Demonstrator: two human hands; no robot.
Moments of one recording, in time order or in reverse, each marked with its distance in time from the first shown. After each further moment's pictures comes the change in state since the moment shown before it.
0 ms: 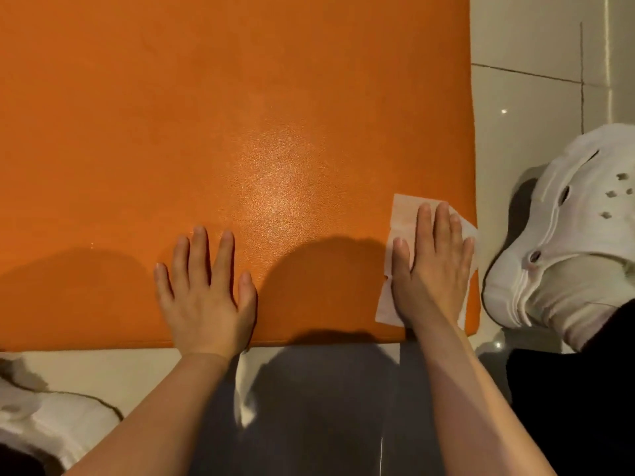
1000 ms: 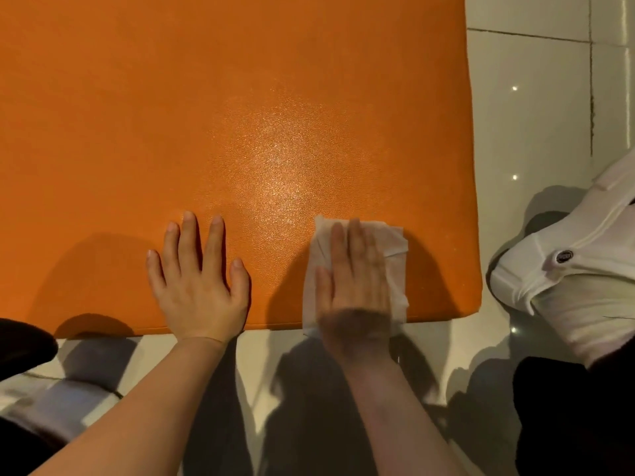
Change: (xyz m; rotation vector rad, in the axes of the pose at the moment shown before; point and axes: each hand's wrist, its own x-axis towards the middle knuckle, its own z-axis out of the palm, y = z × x) left_hand -0.004 -0.001 0.002 0.025 0.061 0.021; right_hand -0.077 -0.063 0.021 0.134 0.178 -0.238
